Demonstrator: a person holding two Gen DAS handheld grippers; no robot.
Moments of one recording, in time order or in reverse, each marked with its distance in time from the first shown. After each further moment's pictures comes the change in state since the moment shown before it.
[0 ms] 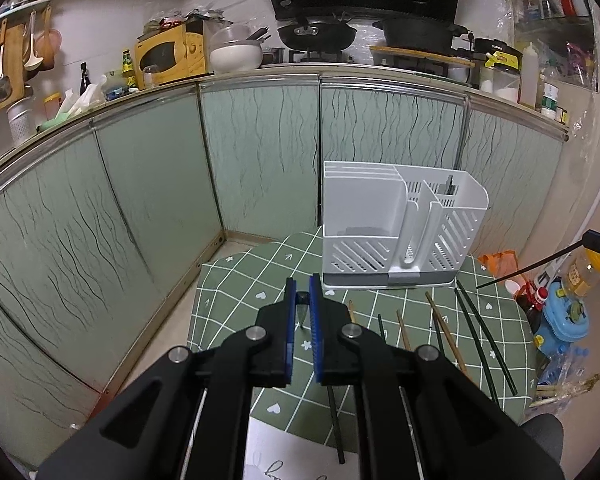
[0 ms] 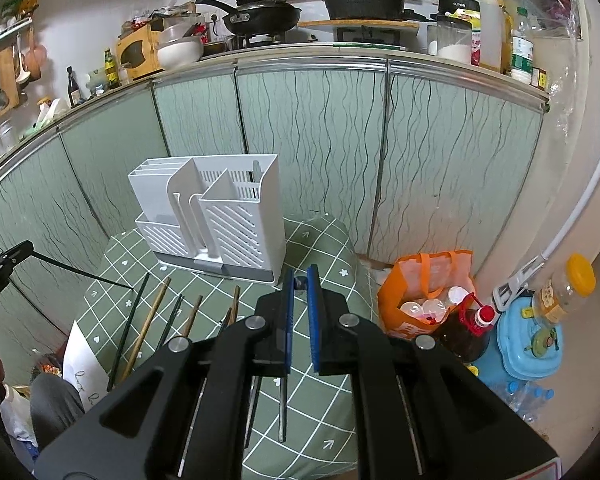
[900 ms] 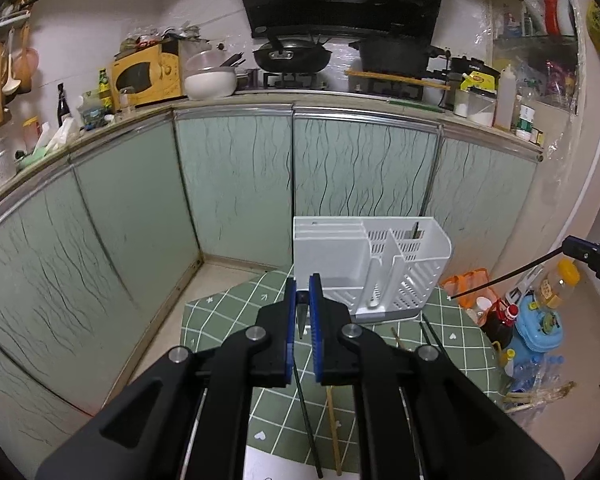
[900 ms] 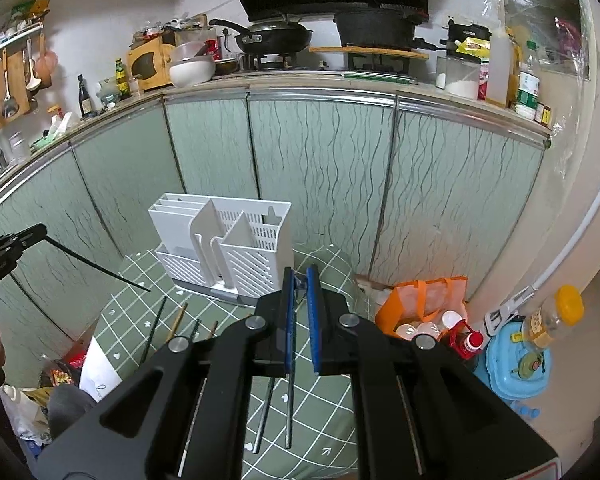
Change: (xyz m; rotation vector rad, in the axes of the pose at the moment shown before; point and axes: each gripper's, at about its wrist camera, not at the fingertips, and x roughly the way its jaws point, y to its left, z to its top) left arm -0.028 -0.009 0.071 0.035 -0.033 -0.095; right arm -0.044 0.014 0.056 -0.035 -0.029 0.021
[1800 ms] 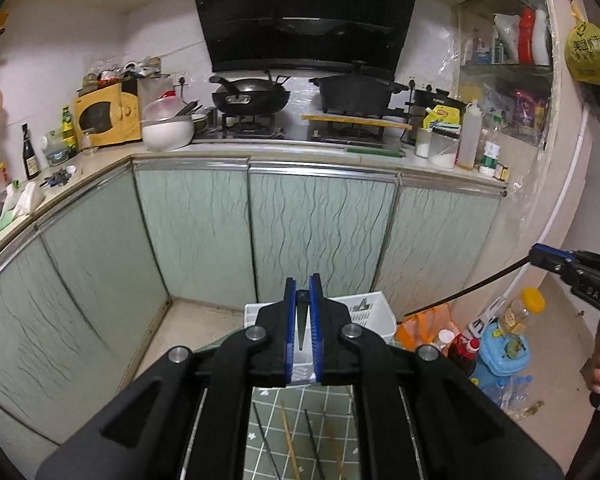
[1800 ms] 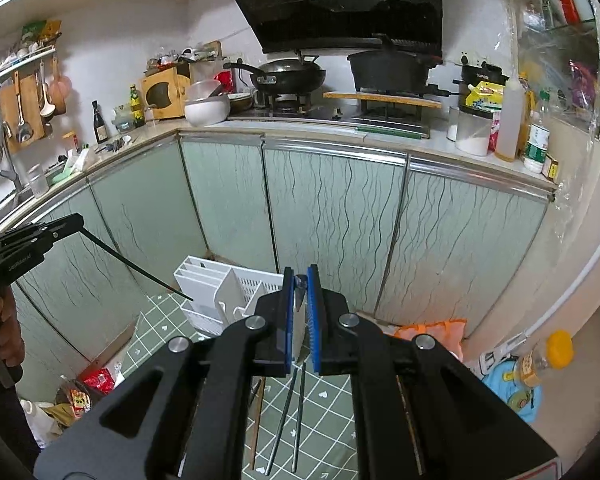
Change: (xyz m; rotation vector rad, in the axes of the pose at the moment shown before) left arm -0.019 -0.034 0.111 0.032 -0.071 -0.128; right arm -0.041 0.004 0.101 -0.021 -0.070 0.045
